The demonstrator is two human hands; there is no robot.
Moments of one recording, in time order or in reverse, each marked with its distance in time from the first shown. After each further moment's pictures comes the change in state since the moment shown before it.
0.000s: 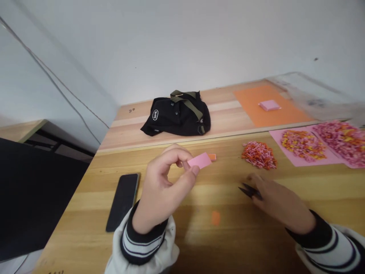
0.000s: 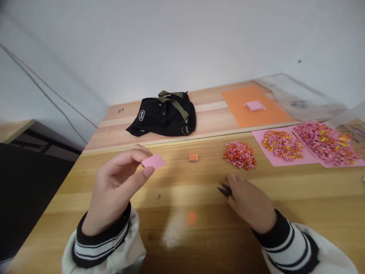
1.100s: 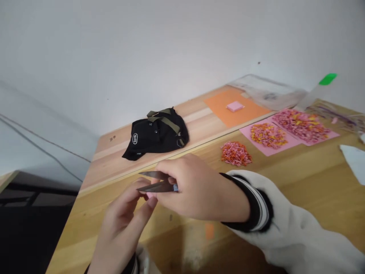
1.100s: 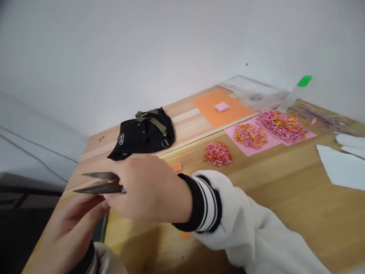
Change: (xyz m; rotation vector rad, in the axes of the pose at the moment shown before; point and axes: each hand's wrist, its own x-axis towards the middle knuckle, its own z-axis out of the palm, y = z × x) left_hand -0.007 -0.001 -0.028 0.139 -0.138 -0.098; right_hand 0.049 -0.134 -0.124 0.887 0.241 -0.583
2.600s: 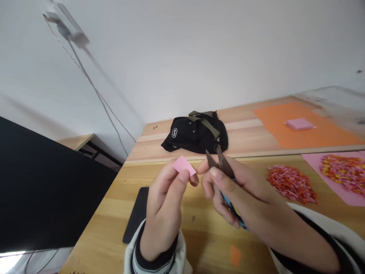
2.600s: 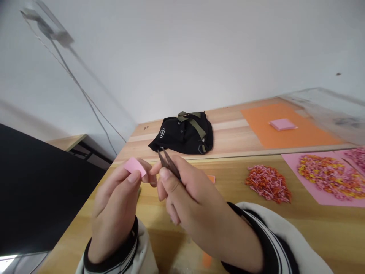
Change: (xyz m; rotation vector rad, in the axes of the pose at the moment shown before) left_hand 0.004 0.020 0.027 -0.287 0.371 0.077; right_hand -0.009 0.004 0.009 0.717 -0.131 0.246
